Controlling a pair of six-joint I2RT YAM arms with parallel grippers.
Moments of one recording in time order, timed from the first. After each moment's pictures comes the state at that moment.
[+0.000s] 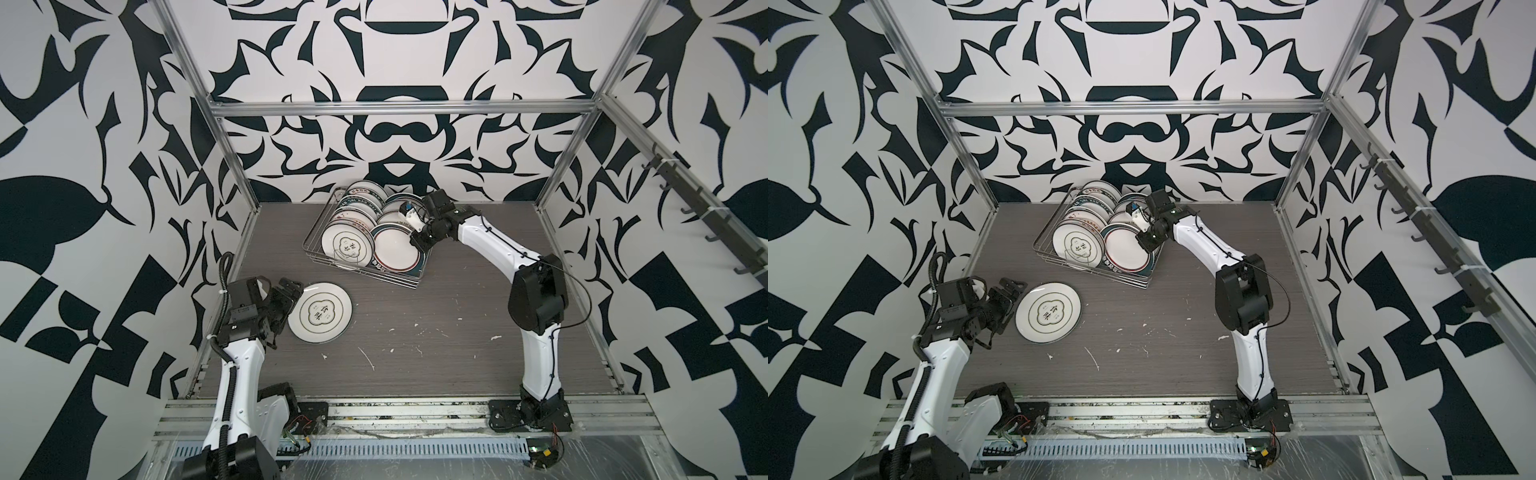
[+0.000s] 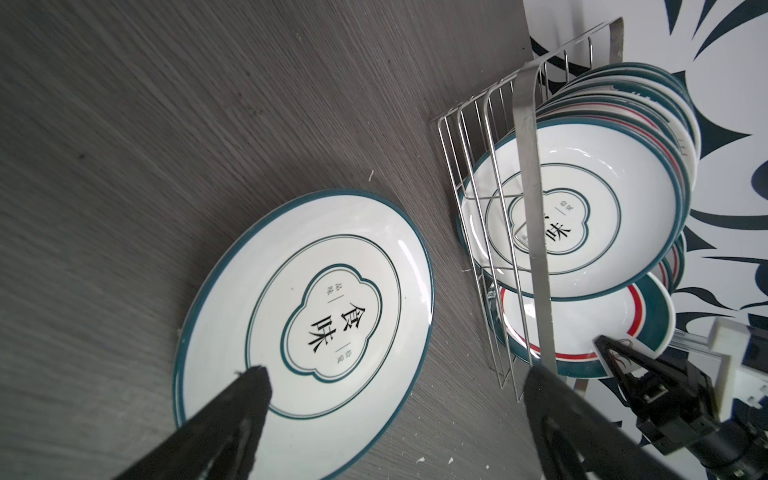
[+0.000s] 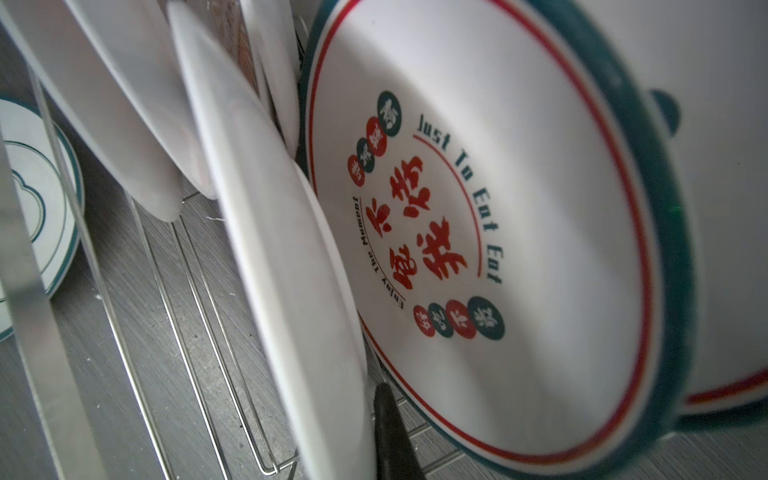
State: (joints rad) left arm 0.24 0.88 0.58 -0.52 0.42 -0.81; right arm 0.47 2.06 1.85 -0.76 -0.22 -0.27
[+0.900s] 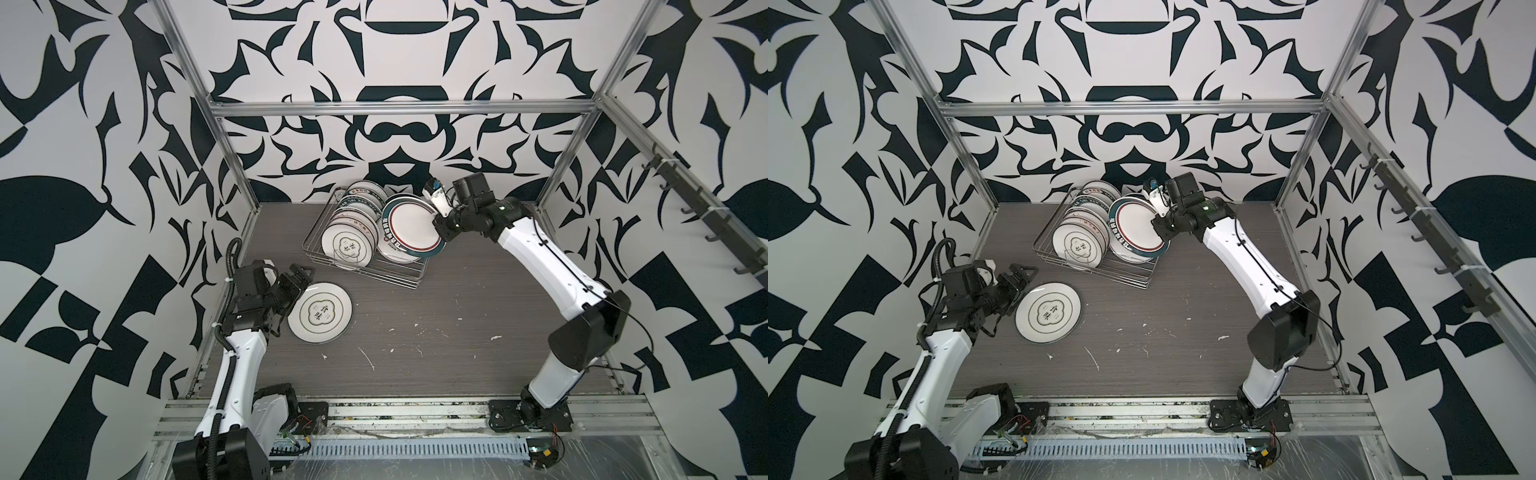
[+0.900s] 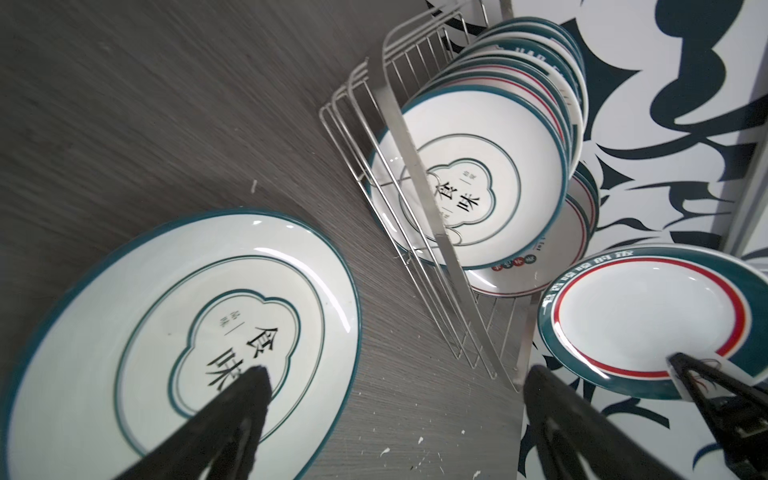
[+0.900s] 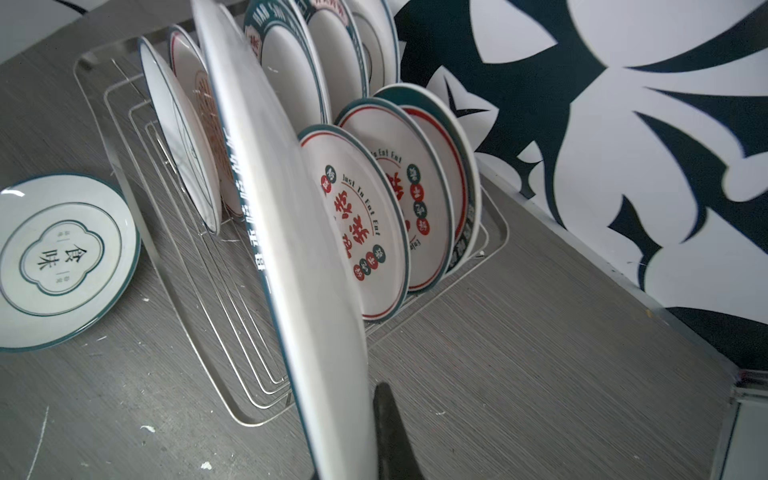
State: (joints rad) left arm 0.14 0.94 0.64 -0.36 0.52 -0.79; right arm 0.47 1.68 1.79 -0.86 -0.08 -0.21
